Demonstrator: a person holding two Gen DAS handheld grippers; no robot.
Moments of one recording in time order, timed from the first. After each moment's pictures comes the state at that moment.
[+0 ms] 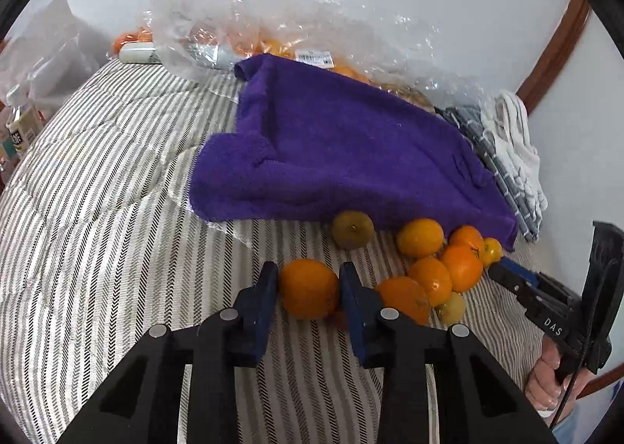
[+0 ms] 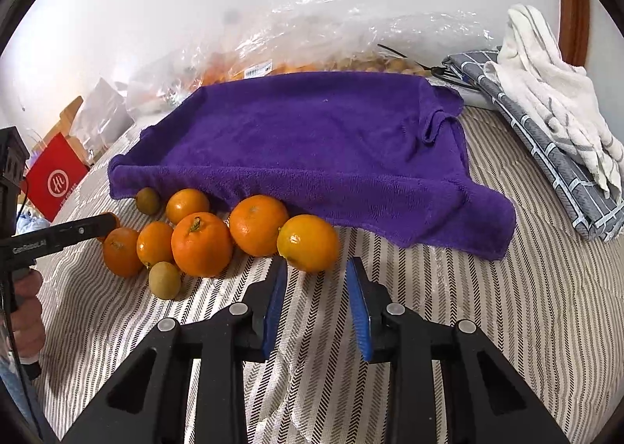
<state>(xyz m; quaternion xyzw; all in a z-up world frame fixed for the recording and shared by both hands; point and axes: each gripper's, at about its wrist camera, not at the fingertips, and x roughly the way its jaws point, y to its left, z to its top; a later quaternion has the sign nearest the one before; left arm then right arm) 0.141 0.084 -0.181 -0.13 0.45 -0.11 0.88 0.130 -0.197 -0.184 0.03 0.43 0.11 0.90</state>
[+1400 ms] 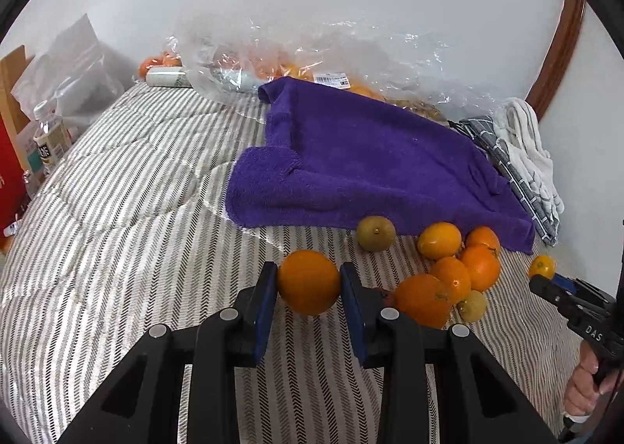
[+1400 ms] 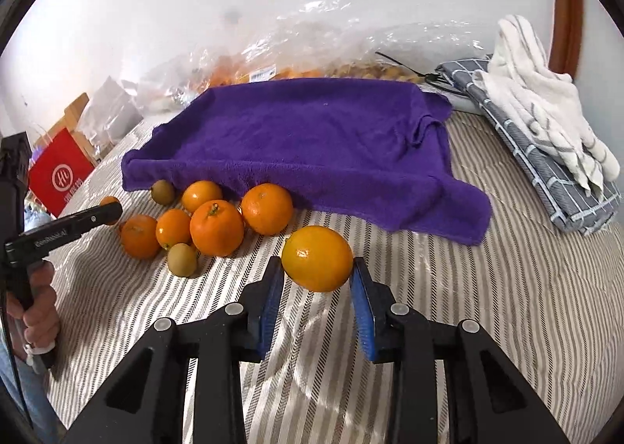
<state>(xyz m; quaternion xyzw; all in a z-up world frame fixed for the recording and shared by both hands) 0.122 0.086 -0.175 -0.10 0.41 -0.07 0.90 0.102 -0.204 -0.168 0.02 0.43 0.11 0.90</state>
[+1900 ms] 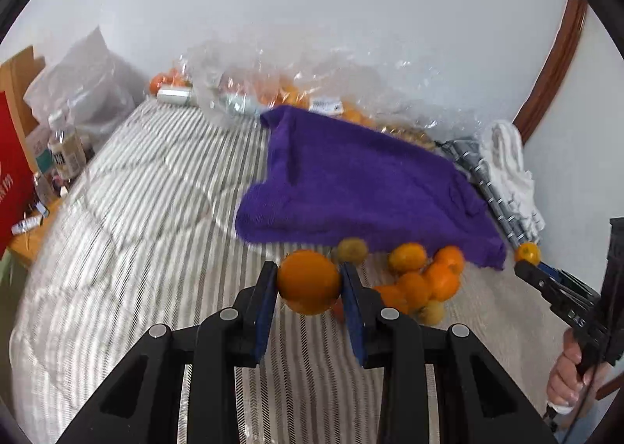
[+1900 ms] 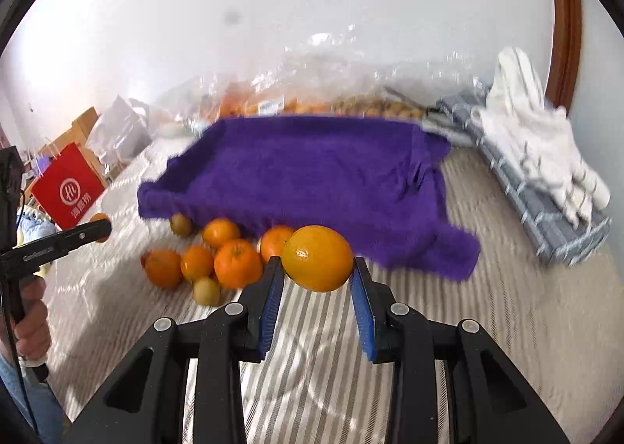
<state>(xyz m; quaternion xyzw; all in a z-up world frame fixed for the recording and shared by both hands) 0.106 0.097 -0.124 -0.12 0.41 -0.08 0.90 0.105 -0.200 -0.124 0.02 0.39 0.12 0.91</state>
